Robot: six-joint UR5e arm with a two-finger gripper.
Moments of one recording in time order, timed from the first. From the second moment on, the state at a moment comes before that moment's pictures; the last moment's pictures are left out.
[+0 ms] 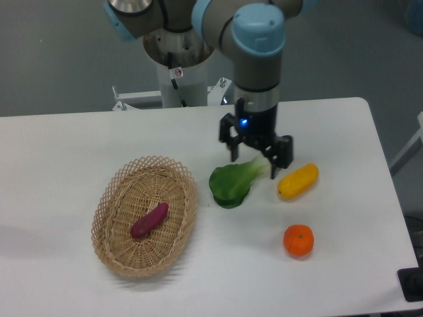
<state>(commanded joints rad) 2.42 -1.71 -1.79 -0.95 1.45 0.89</state>
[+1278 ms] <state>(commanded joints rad) 2.12 -1.97 -1.83 -0.84 1.55 0.83</state>
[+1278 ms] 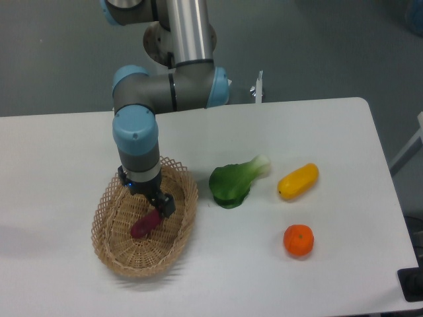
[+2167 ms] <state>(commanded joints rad) 2.11 -1.99 -1.83 -0.85 1.56 0.81</state>
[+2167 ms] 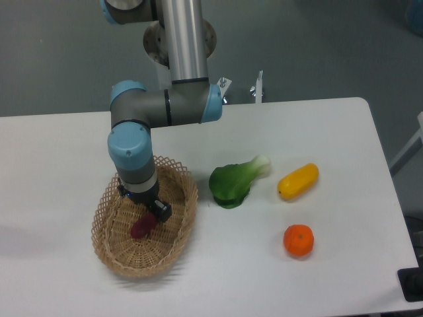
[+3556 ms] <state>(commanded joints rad) 2.36 -1.90 -1.56 -0.94 1.55 1.00</state>
